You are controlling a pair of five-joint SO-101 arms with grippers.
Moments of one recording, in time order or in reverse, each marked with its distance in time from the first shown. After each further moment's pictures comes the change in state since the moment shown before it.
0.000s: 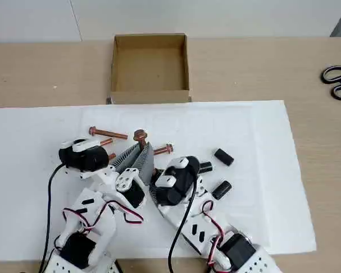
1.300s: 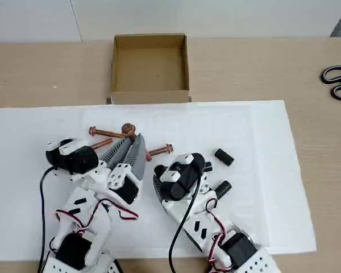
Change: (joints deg) left arm -3.0 0.4 -3.1 -2.5 -2.6; right arm 3.1 0.0 0.4 0.6 0.5
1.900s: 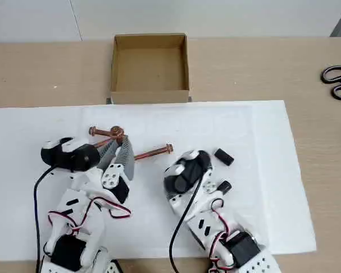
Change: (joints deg) left arm -4.1 0.0 -3.2 7.6 -7.1; right arm 2.4 -0.1 -1.1 7.4 0.0
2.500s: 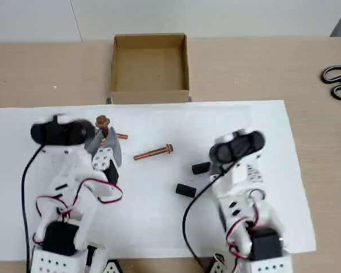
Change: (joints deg) left arm -9.2 16.9 -12.7 6.6 -6.1; right arm 24.5 6.1 -14.4 12.8 3.0
